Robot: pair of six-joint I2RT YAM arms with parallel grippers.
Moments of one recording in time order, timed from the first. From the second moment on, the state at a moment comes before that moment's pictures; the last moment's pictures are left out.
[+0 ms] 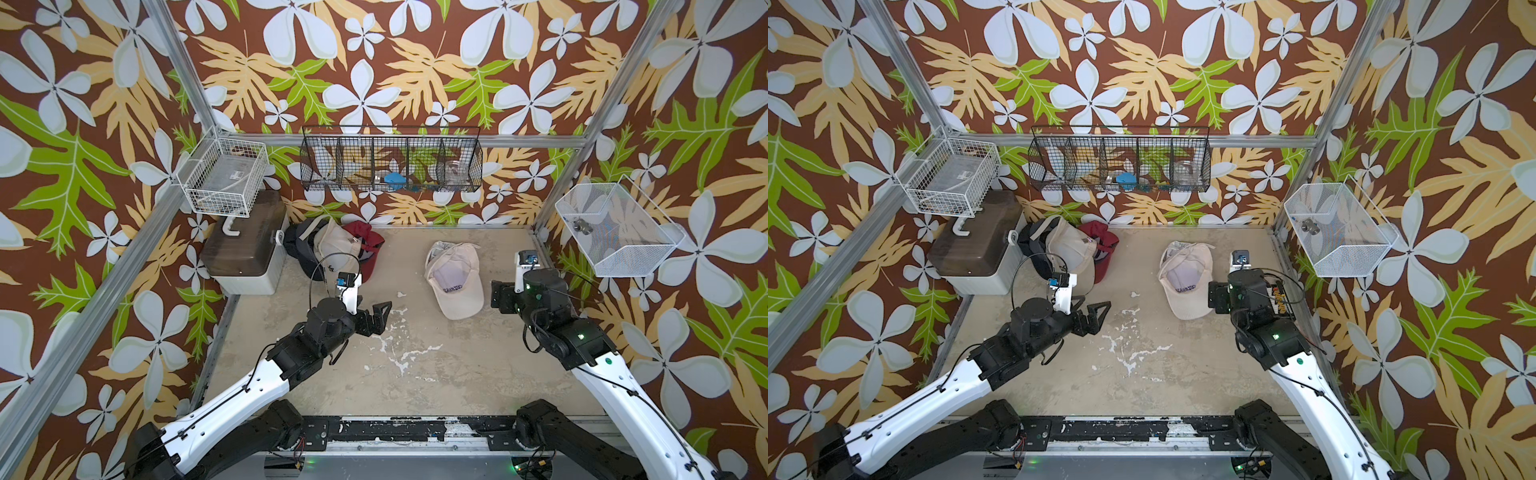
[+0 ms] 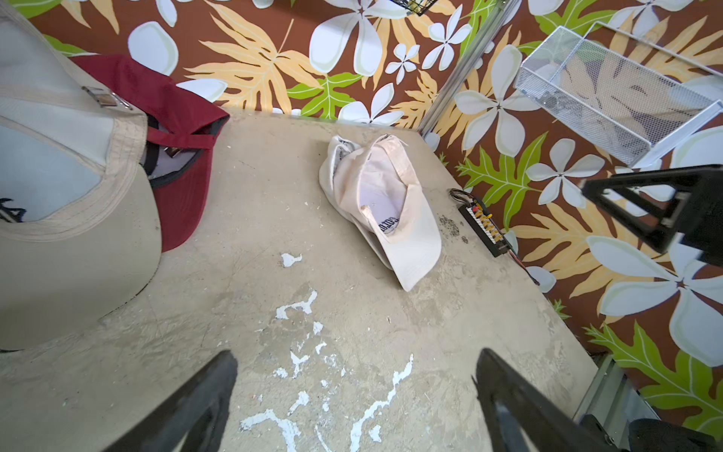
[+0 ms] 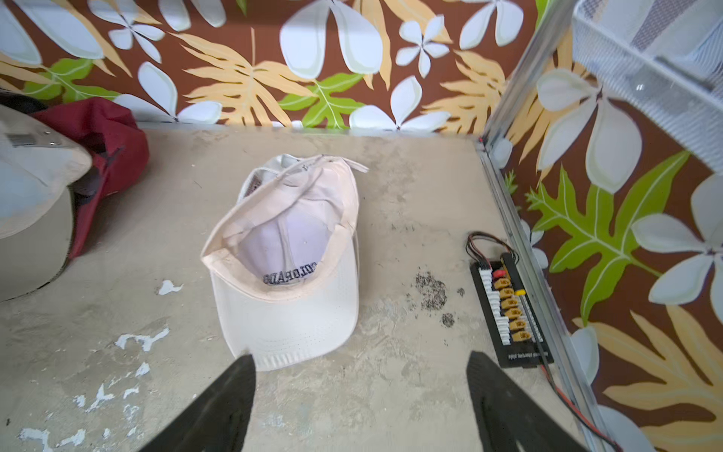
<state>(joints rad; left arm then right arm) -0.76 0.90 0.68 -0.11 -0.10 -0.49 0.30 0.90 0.98 -0.66 0.29 0.17</state>
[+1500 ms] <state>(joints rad) -0.75 2.08 1.77 -0.29 0.07 -0.23 0.26 0.40 0.82 -0.76 0.10 0.27</state>
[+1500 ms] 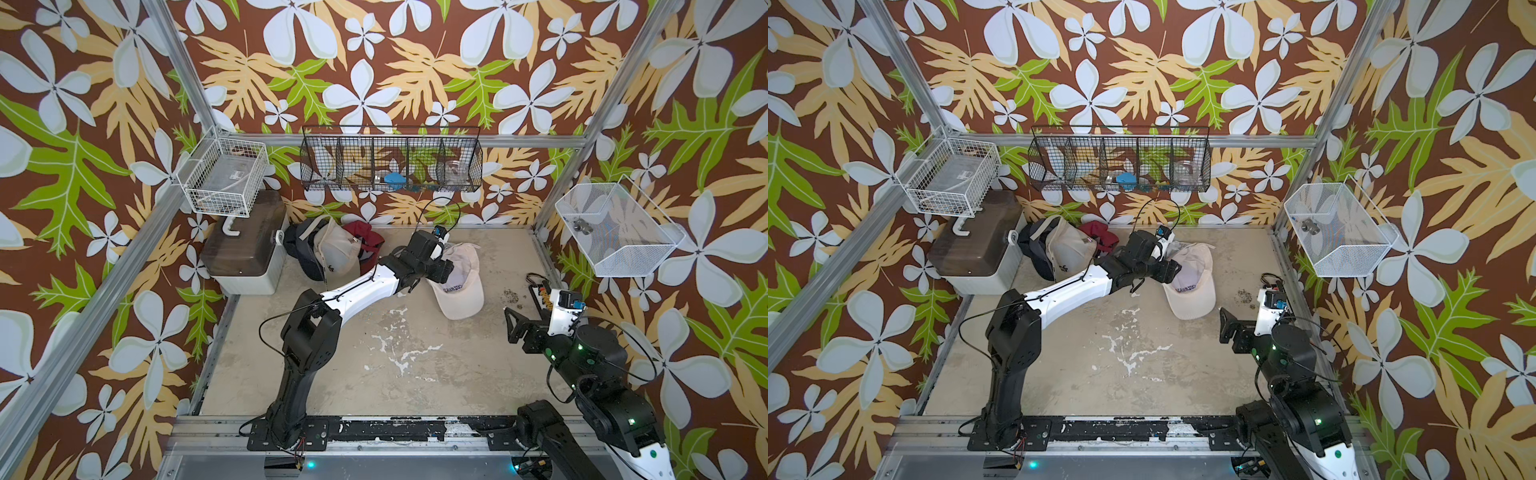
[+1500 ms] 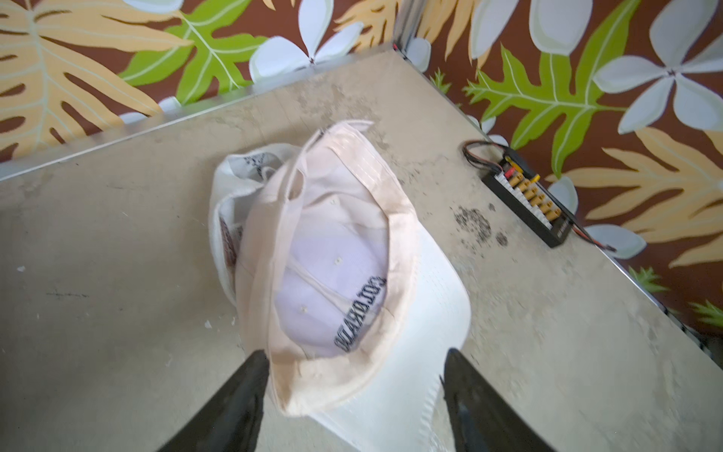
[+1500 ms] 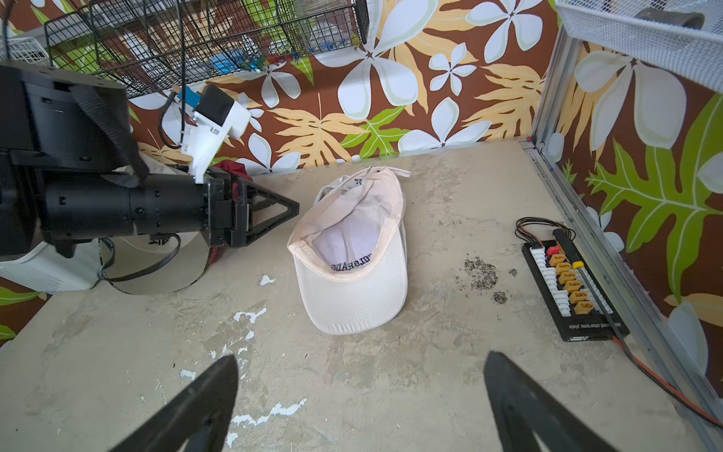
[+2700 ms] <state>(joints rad) -0.71 2.46 2.18 -0.39 0.06 -0.23 0.26 0.38 0.81 -0.75 0.10 0.27</state>
